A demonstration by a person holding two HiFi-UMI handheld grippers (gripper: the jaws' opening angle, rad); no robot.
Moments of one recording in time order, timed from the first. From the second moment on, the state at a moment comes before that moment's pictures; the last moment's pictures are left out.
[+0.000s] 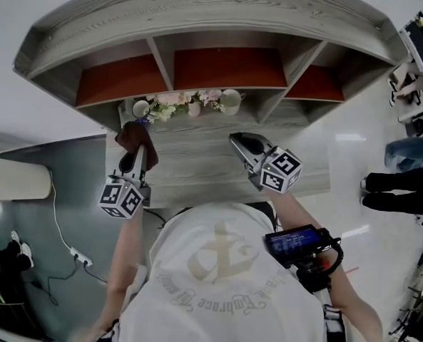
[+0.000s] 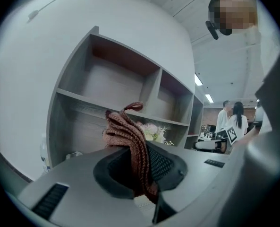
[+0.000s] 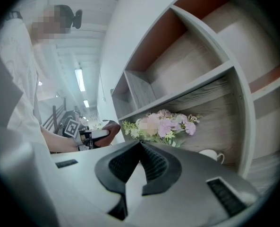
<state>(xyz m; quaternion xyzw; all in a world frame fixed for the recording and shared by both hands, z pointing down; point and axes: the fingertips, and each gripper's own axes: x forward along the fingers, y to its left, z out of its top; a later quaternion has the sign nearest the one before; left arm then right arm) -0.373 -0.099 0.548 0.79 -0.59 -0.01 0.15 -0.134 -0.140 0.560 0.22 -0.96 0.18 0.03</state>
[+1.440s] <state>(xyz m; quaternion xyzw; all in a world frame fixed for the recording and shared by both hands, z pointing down) -0.230 -0.080 0.575 0.88 -0.44 0.06 0.16 -0.089 -0.098 0.567 0.28 -0.95 0.17 0.03</state>
